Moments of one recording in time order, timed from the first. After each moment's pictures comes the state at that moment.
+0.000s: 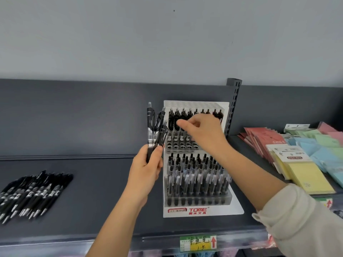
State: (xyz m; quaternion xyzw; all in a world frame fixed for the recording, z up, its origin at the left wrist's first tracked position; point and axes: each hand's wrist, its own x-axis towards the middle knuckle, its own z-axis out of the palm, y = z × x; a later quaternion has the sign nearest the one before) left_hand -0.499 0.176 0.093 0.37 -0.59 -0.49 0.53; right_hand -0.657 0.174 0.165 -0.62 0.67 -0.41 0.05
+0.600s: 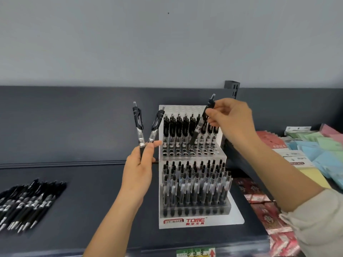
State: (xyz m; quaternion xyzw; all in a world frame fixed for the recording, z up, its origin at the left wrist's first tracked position) left_hand -0.511 0.166 0.109 0.41 -0.59 -0.41 0.55; right_hand -0.709 0.180 0.196 -0.53 0.60 -0.59 0.10
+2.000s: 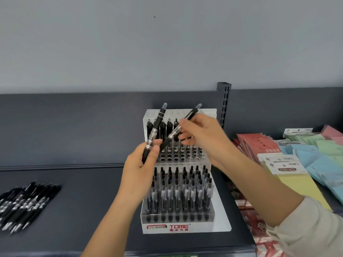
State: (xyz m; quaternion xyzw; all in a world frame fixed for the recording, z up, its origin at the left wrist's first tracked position) left_hand -0.557 0.175 0.121 0.39 -0.65 -0.35 0.54; right_hand -0.714 0.186 0.185 -0.56 0.52 -0.56 0.32
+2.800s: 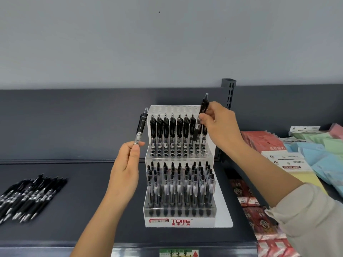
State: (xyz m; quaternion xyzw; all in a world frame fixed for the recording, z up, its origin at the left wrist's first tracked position) left_hand -0.529 0.176 0.106 0.47 -0.62 -0.31 0.55; right_hand -0.750 0.159 0.178 -0.62 0.61 -0.49 0.01
